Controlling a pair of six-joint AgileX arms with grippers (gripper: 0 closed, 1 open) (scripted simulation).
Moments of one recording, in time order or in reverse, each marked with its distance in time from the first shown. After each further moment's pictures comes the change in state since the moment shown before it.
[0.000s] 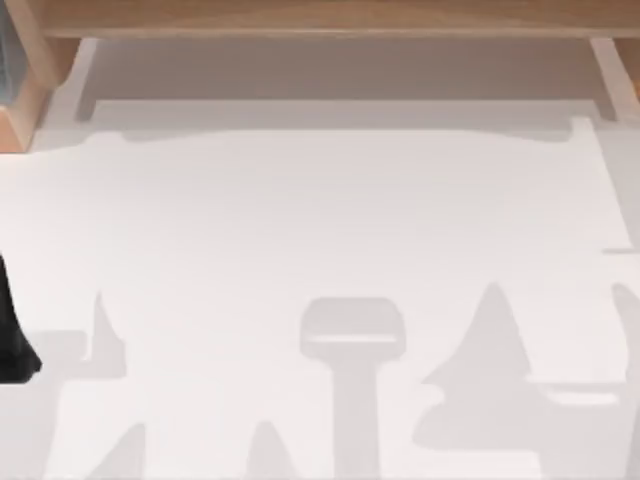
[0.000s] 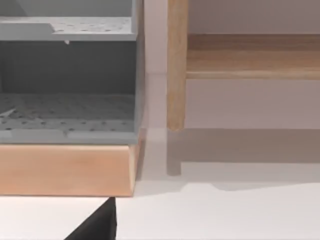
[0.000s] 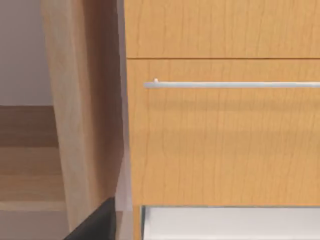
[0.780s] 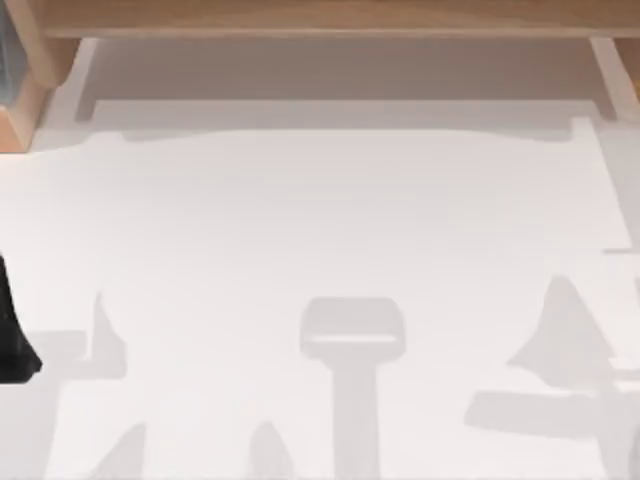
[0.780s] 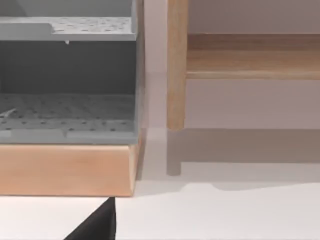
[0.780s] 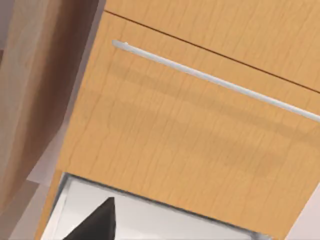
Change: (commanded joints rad) left arm 0.000 0.000 0.000 0.000 0.000 0.000; right arm -0.057 0.143 -0.045 0.228 -0.044 -0.332
